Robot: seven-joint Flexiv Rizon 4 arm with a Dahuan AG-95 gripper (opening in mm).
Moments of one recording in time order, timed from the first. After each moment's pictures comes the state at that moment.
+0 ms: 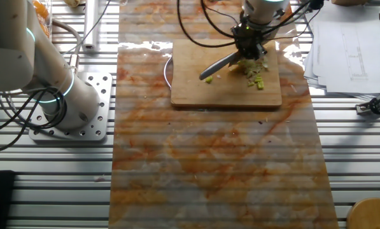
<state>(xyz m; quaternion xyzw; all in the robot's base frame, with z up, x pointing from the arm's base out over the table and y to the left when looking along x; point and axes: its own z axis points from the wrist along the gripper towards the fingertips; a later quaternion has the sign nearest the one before) 0.512 0.139 0.057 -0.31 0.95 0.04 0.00</state>
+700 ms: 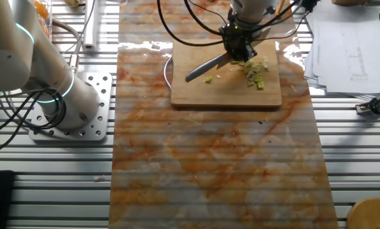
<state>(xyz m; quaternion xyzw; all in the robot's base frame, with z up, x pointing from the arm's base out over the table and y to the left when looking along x) 0.485 0.116 0.086 -0.28 0.96 0.04 -0.02</state>
